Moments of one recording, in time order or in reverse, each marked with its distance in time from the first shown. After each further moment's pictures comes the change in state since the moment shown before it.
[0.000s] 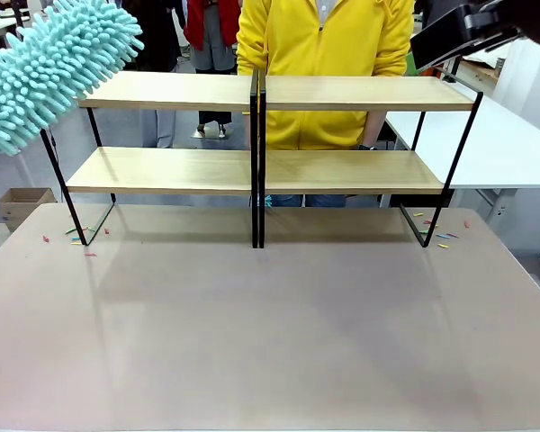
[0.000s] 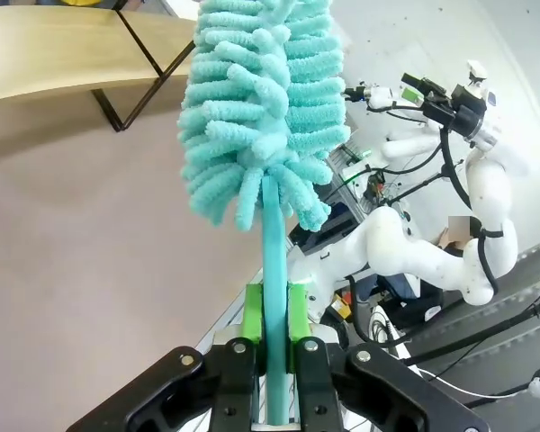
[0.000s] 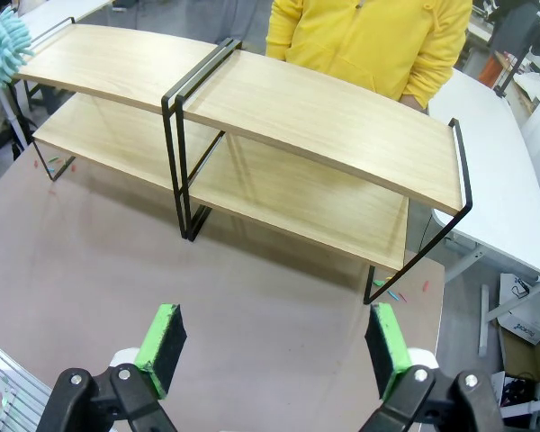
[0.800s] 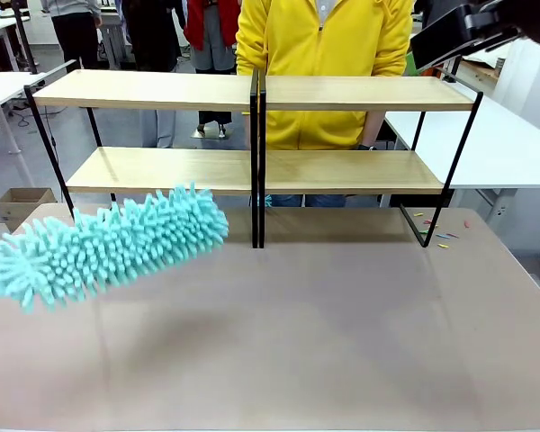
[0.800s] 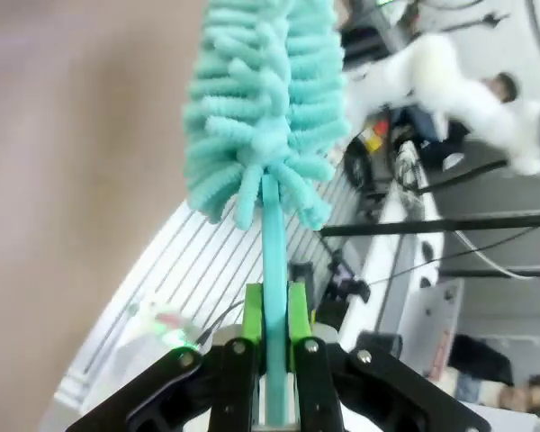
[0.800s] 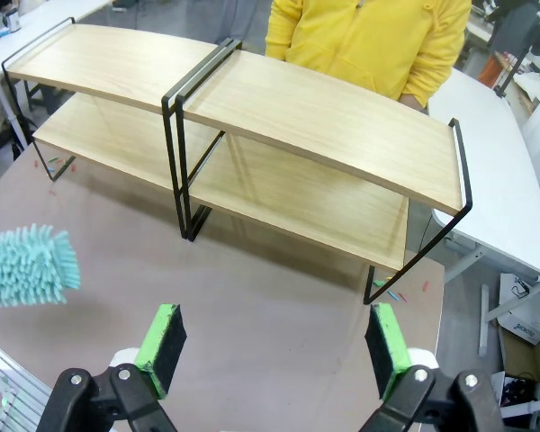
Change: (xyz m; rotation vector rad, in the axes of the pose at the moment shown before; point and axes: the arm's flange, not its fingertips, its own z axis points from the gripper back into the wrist) left arm -0.051 0.026 -0.080 0.051 0.580 0.042; right arm 0.000 0.000 0.000 0.000 0.000 0.000
